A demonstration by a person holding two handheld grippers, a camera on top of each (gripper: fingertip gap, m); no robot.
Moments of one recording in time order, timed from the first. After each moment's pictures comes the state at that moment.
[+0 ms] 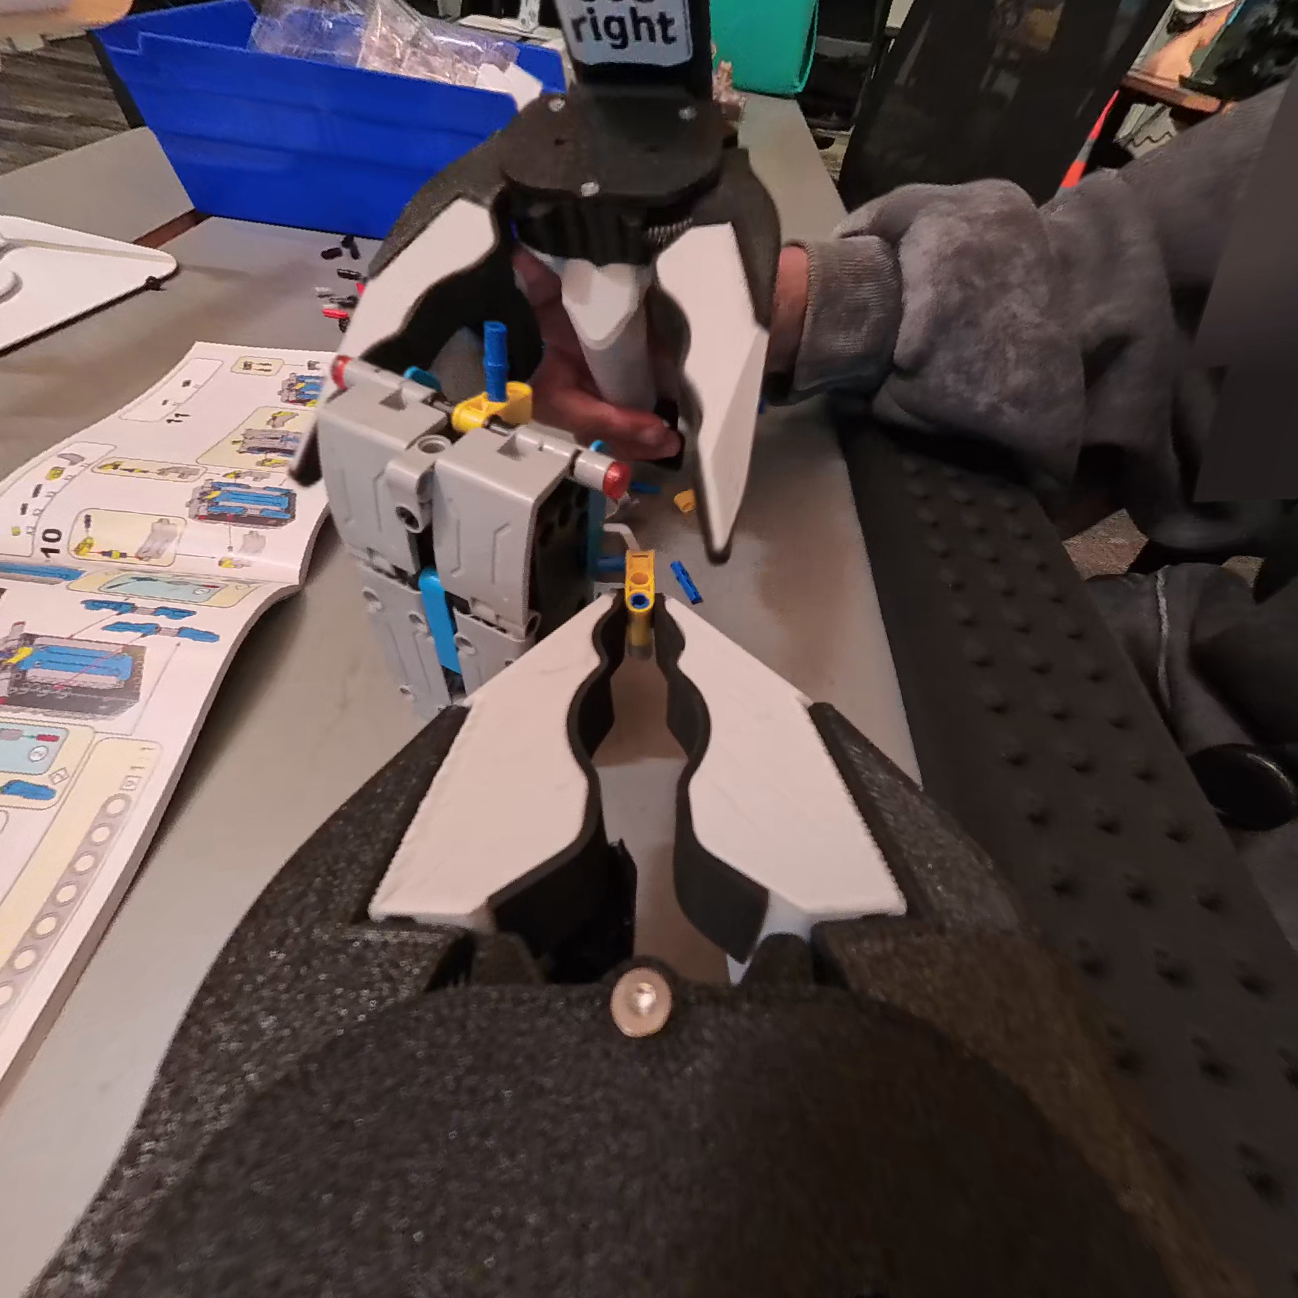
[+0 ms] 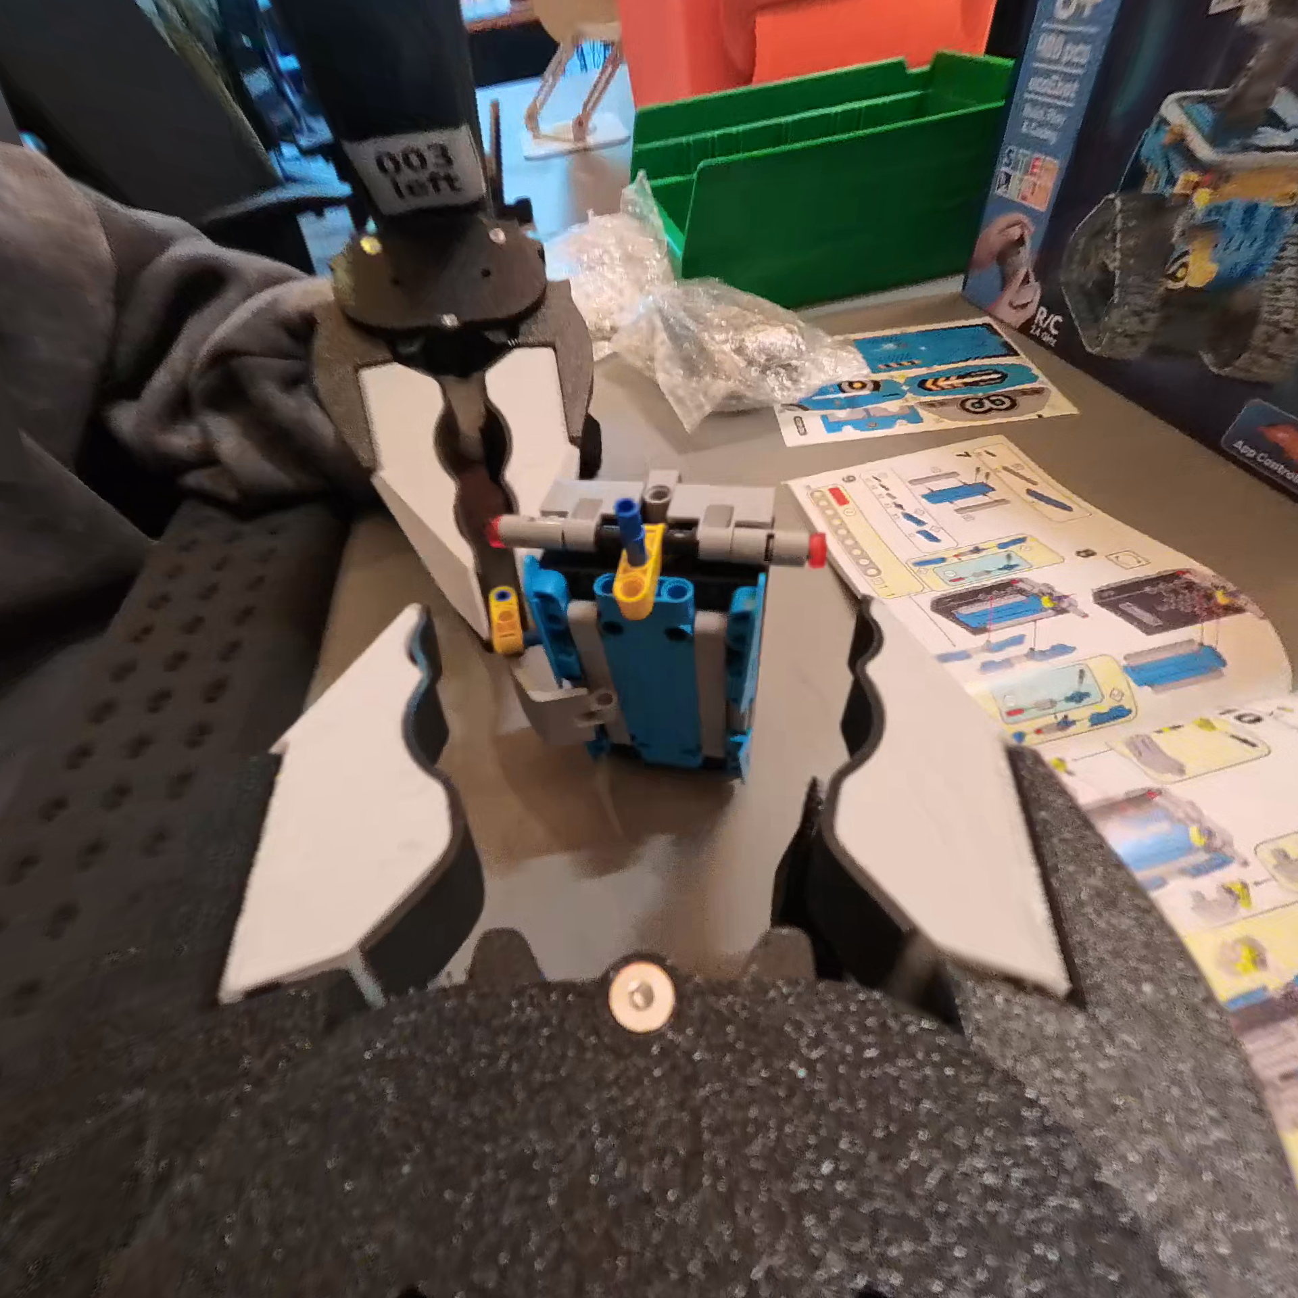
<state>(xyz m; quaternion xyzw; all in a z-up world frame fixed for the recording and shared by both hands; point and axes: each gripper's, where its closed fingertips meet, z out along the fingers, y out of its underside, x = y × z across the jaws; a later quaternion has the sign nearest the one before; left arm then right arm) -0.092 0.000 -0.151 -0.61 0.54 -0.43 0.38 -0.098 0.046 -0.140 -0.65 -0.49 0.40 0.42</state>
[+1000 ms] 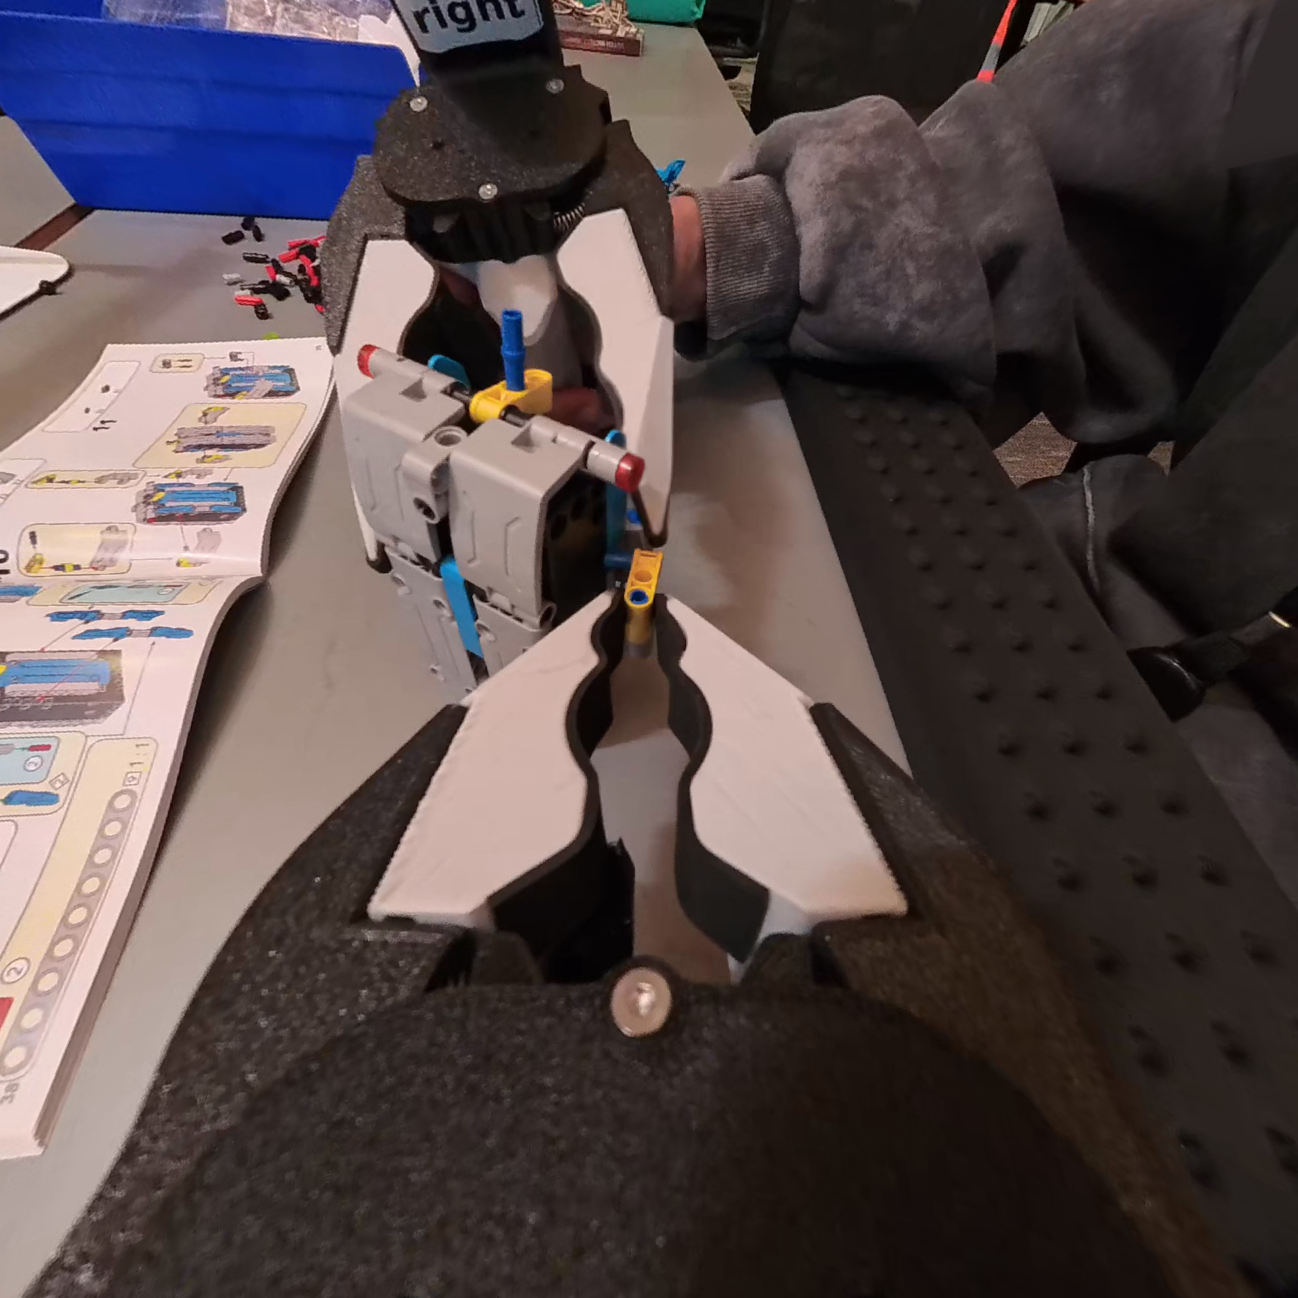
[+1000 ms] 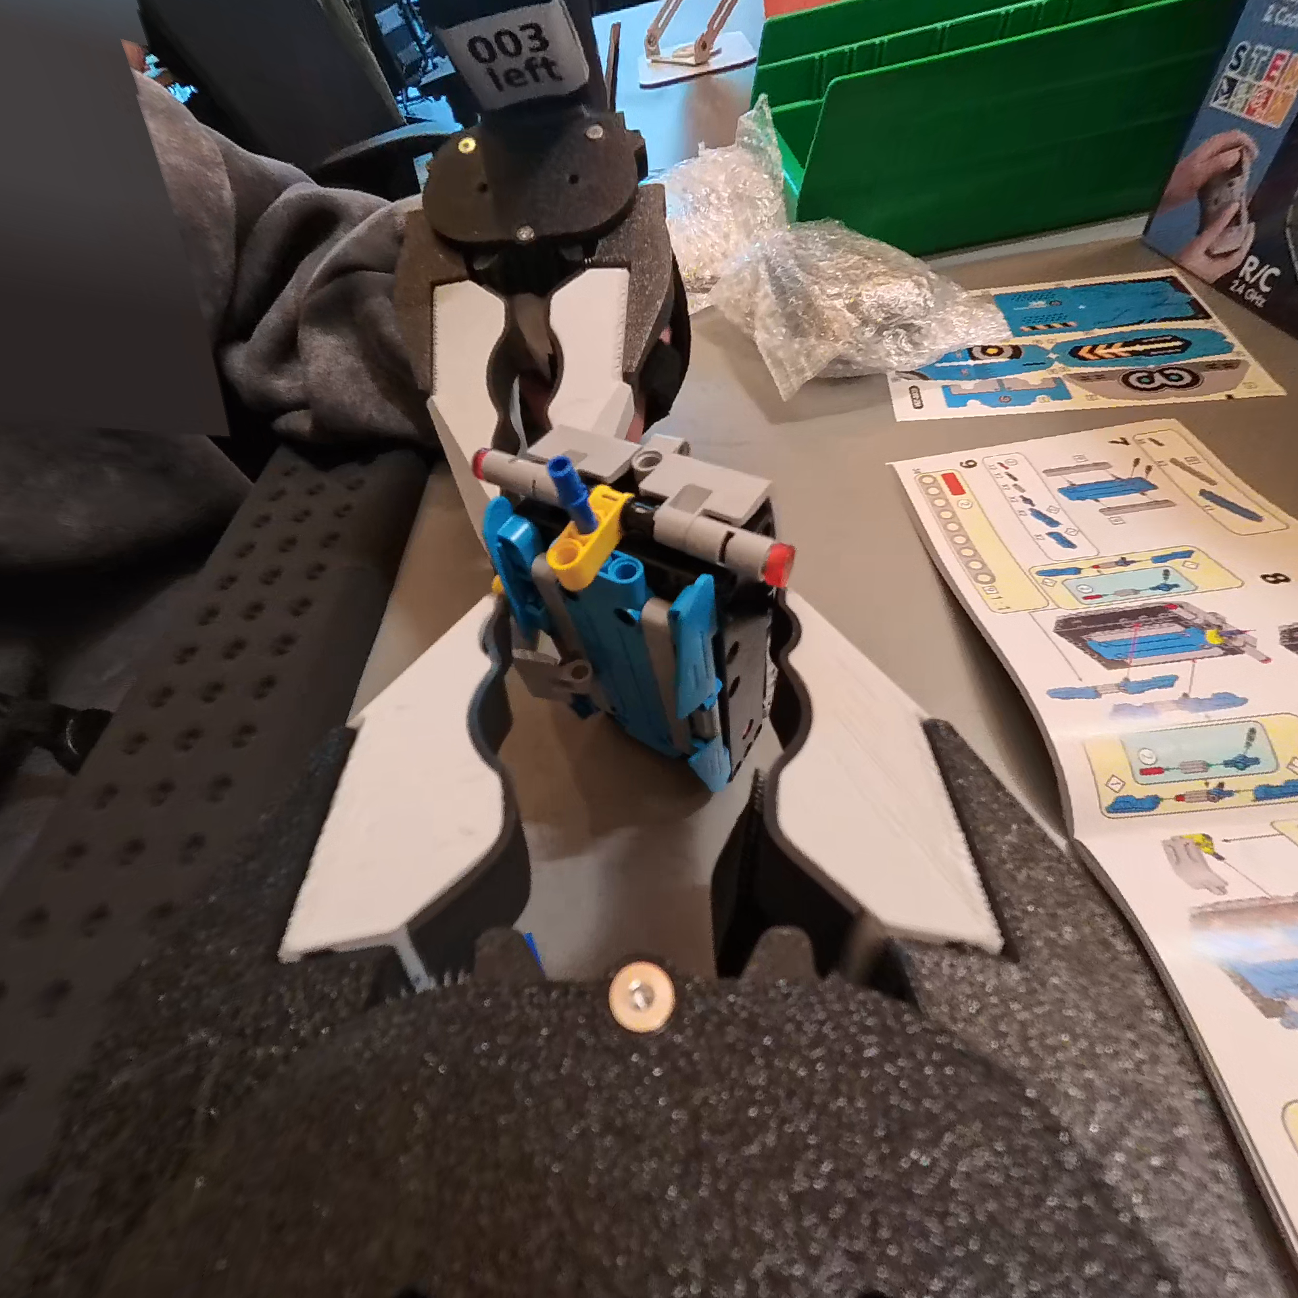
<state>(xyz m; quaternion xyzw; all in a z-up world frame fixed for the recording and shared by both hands) -0.115 -0.012 -0.154 -0.57 0.60 -0.43 0.35 -0.113 0.028 -0.153 -0.63 -0.54 0.43 0.36</state>
